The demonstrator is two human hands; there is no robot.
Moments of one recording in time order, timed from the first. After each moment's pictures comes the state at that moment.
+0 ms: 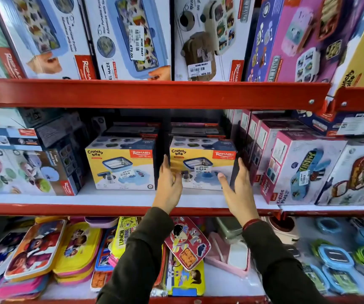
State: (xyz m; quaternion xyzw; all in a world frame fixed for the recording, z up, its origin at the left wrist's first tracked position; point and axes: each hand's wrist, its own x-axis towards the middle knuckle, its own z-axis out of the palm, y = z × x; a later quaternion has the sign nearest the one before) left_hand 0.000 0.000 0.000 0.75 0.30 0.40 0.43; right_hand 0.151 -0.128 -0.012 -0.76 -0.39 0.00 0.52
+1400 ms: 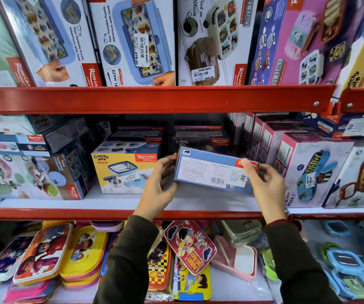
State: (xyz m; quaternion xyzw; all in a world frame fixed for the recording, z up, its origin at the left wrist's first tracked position) left_hand -0.055 0.004 0.024 0.78 0.19 0.39 0.45; right_hand 0.165 -0.154 0.024 -0.66 -0.27 0.02 0.70
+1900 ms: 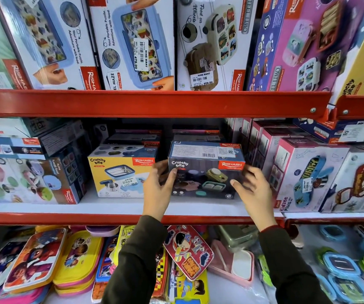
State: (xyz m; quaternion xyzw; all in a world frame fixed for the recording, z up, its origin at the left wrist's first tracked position) left_hand -0.022 0.014 0.012 0.67 0.29 0.51 0.46; right_hand 0.172 -0.141 0.001 -0.66 -0.34 0.08 0.66
